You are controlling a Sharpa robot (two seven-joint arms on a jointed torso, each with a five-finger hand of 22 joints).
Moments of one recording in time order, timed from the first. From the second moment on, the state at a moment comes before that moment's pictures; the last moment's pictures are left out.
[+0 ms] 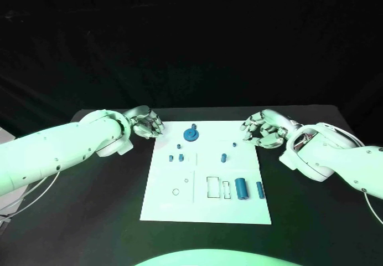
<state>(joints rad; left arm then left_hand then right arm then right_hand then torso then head) 1.19 -0.85 -0.01 1.29 -0.99 -0.16 -0.03 1.39 -0.26 0.55 0.10 0.20 0.88 0.18 0.30 0.27 1.02 0.11 0.37 0.18 1.05 0.04 1.15 0.48 0.17 0.90 0.14 0.95 0.65 1.26 -0.88 -0.14 1.55 -1.18 -0.40 -0.07 1.48 -0.26 0.47 0.22 0.06 0.89 0.15 0.33 0.32 1.09 0.08 0.25 0.37 1.47 0.00 1.38 1.29 0.10 1.39 0.10 1.06 1.31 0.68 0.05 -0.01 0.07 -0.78</state>
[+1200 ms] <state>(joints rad) 1.19 -1.00 -0.01 1.52 -0.21 -0.16 0.37 1.41 -0.24 0.53 0.14 0.20 0.90 0.19 0.29 0.31 1.09 0.15 0.16 0.09 0.99 0.11 0.43 0.35 0.17 0.83 0.22 0.40 0.30 1.21 -0.72 -0.14 1.42 -1.65 -0.30 -0.22 1.43 -0.27 0.56 0.17 0.06 0.96 0.11 0.29 0.32 1.15 0.06 0.11 0.19 1.47 -0.02 1.40 1.31 0.10 1.41 0.08 1.10 1.31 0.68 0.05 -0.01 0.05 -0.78</state>
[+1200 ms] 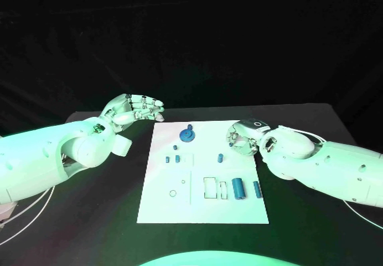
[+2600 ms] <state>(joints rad) 1.19 -0.99 -0.01 1.52 -0.19 -0.19 0.41 1.43 -0.22 0.53 0.12 0.20 0.89 0.20 0.29 0.31 1.08 0.15 0.16 0.09 0.99 0.11 0.43 0.37 0.17 0.83 0.23 0.39 0.29 1.20 -0.68 -0.14 1.43 -1.77 -0.28 -0.31 1.42 -0.21 0.64 0.04 0.06 1.07 0.11 0.32 0.37 1.27 0.08 0.08 0.15 1.47 -0.03 1.41 1.31 0.08 1.44 0.07 1.18 1.31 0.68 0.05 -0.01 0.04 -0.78</state>
